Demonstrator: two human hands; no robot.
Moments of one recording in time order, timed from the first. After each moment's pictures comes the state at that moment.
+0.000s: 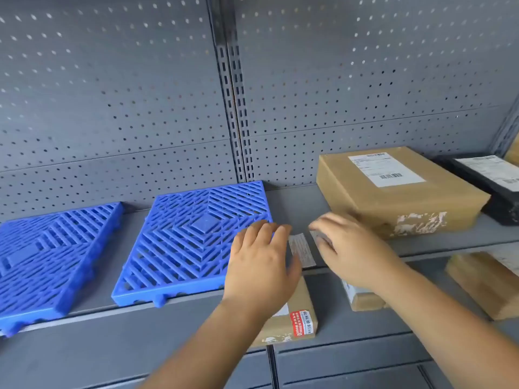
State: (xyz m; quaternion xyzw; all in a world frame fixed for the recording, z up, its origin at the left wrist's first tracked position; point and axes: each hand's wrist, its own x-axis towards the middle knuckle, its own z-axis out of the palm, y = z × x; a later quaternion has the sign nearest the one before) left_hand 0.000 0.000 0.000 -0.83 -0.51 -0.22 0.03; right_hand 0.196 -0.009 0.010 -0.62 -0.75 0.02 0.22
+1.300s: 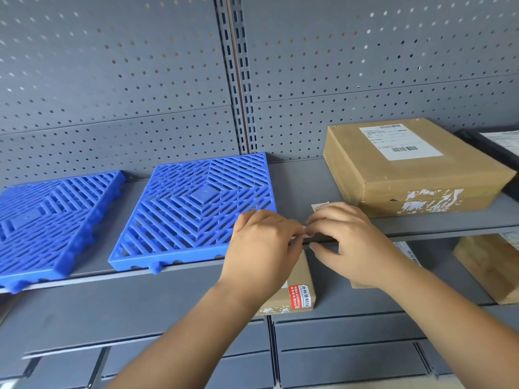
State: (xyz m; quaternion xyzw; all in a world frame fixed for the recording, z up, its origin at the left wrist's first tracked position) left_hand 0.009 -0.010 -0.009 -0.85 -0.45 -0.27 -0.02; right_hand 0.210 -0.017 -0.032 -0.51 -0.81 0.05 0.27
